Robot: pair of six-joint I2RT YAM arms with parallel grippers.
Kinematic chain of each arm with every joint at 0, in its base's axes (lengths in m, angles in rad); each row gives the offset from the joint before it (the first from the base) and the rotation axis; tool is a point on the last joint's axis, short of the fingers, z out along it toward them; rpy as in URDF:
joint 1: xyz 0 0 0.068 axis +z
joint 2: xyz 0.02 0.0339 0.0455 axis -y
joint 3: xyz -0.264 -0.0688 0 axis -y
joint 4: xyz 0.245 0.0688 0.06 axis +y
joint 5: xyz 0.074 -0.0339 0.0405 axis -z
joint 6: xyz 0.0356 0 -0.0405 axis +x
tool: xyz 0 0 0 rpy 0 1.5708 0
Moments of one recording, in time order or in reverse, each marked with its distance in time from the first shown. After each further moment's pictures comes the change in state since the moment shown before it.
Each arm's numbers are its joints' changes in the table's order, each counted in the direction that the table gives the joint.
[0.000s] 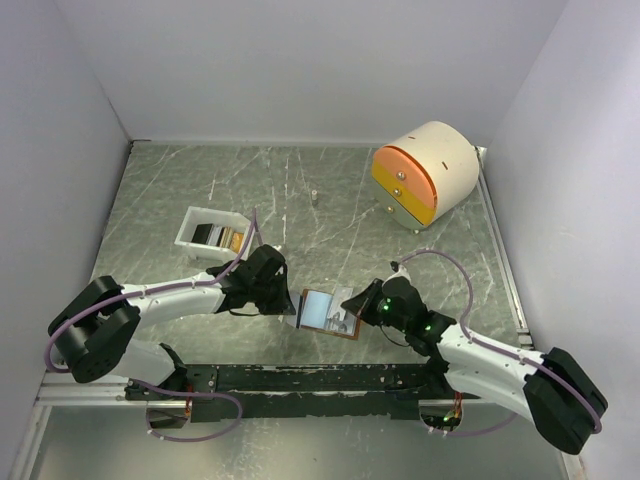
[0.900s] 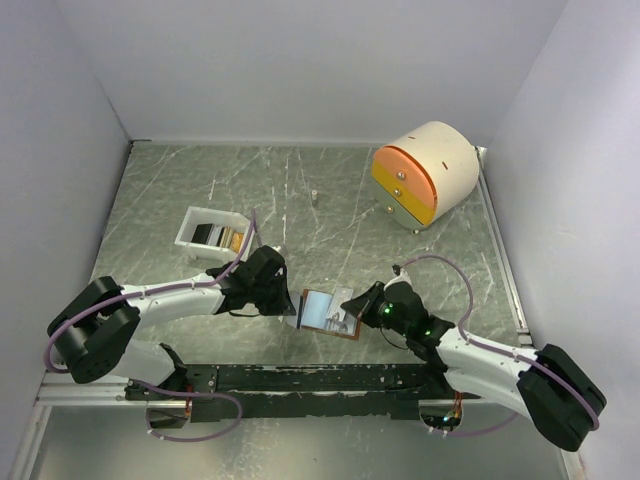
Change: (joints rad) left arm -0.002 0.003 -0.012 -0.016 0.000 -0.012; right arm 0.000 -0.008 -0.067 -0.132 0.004 0.029
